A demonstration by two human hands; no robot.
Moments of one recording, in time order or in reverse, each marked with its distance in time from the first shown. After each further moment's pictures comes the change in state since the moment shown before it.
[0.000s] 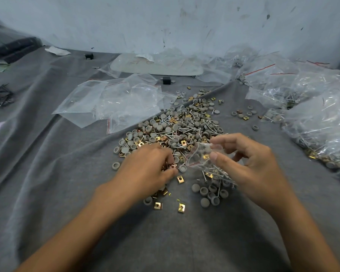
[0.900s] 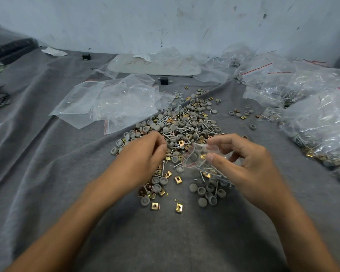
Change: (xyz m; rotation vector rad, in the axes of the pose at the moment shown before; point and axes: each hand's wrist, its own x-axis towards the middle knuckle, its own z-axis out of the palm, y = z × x) left_hand 0.006 -0.009 -0.007 -0.282 0.118 0.000; right_hand -0.002 -0.008 -0.001 0.006 -0.018 0.010
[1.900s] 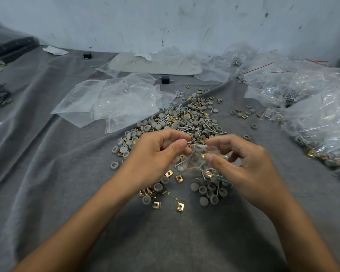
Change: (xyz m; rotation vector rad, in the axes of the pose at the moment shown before) left_hand -0.001 0.024 0.005 -0.641 -0.009 0.025; right_hand 0.000 0.003 0.004 -0.029 -0.005 -0.024
